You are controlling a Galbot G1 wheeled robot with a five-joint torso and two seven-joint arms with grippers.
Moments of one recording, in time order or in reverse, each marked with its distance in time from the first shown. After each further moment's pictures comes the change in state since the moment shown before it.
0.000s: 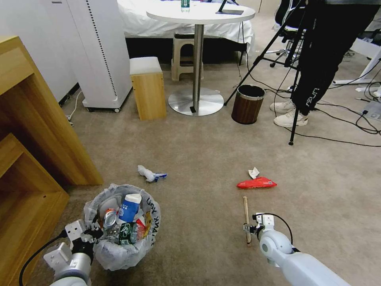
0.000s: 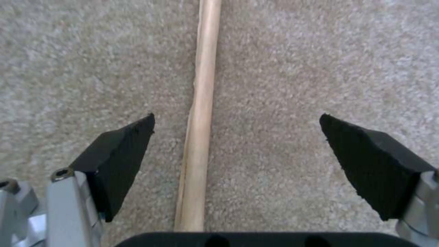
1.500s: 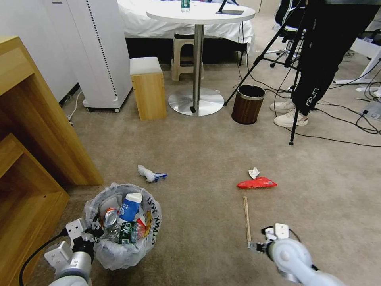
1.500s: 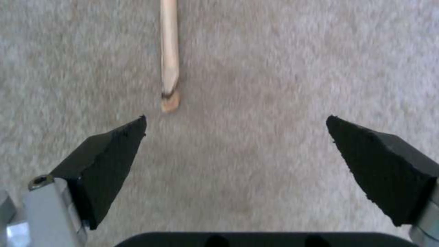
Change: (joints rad) left arm -0.010 -0.001 0.006 -0.002 0.012 0.013 0.000; right arm -0.280 -0.126 0.264 0.421 0.328 -0.273 0.239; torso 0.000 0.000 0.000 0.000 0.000
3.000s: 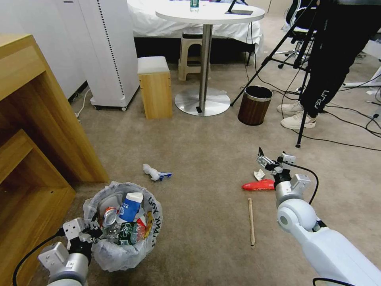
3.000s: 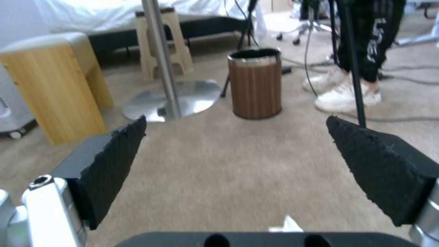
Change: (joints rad) left arm 0.050 0.008 -0.011 -0.083 -0.009 0.030 -0.005; right arm 0.221 0.053 0.059 0.000 -0.495 0.706 -0.289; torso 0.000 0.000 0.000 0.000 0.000
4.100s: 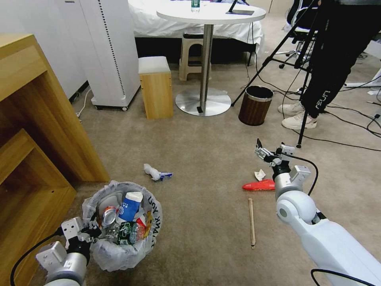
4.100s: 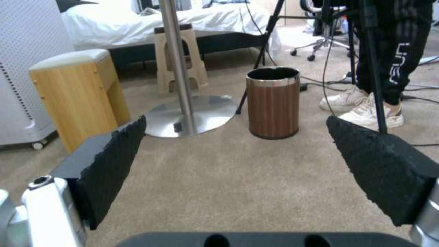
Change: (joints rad) left arm 0.002 0.016 -0.007 -0.011 -0.021 0.012 -0.011; right arm 0.064 -0.006 -0.021 0.021 -0.007 -0.013 0.005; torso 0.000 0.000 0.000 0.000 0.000
